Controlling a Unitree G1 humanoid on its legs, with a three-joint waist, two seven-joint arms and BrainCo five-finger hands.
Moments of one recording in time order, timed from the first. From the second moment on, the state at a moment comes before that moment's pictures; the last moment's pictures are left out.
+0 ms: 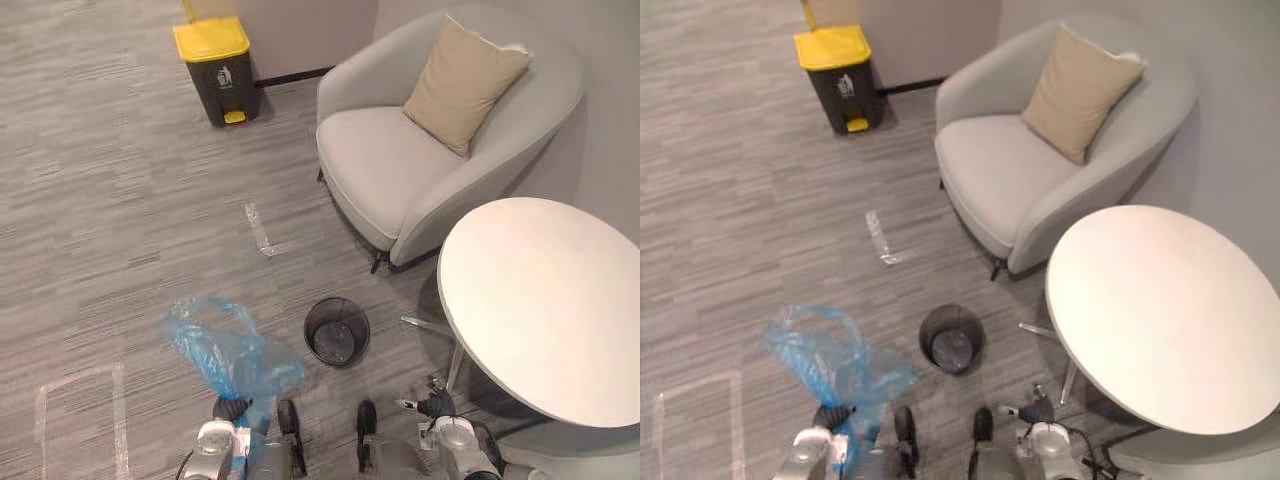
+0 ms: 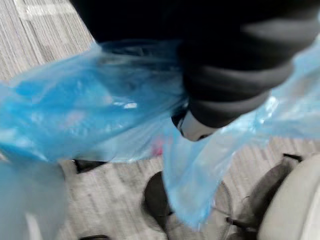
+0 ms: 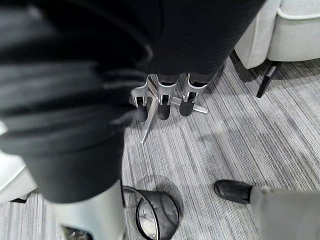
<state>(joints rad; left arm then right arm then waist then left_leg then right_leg) 0.01 0.11 0.02 0.84 0.01 -0.10 0.13 -0.01 -0.08 -0.09 0.87 -0.11 -0.07 -0.16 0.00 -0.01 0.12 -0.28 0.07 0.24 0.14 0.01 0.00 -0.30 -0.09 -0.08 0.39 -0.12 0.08</state>
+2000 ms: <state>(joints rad) -0.01 0.06 -0.02 0.78 0.00 -0.10 0.13 0.00 0.00 -0.19 0.89 -0.04 -0.05 -0.19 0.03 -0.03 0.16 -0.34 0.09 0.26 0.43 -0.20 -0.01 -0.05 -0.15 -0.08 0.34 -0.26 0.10</state>
